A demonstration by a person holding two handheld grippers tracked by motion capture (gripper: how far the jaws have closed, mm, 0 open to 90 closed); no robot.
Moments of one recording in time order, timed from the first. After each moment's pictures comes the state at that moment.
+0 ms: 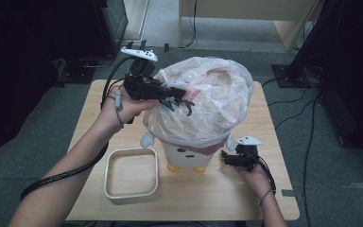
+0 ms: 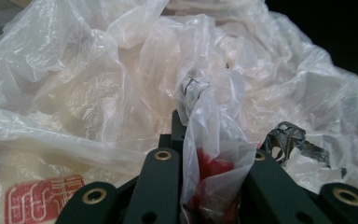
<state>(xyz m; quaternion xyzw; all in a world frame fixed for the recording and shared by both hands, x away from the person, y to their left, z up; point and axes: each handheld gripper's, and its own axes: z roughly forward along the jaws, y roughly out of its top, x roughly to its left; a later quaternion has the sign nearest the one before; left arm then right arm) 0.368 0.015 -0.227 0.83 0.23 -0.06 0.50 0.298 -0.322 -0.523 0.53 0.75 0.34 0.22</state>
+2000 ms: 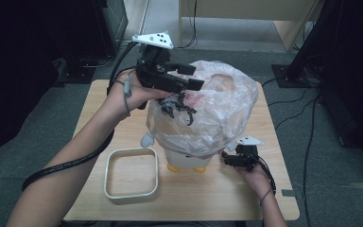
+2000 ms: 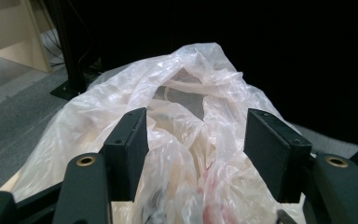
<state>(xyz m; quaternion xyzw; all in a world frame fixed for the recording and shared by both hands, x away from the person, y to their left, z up) 0.363 -0.019 -0.188 0.83 0.13 0.02 0.54 0.298 -0.322 -0.523 0.52 0.75 0.34 0.22</state>
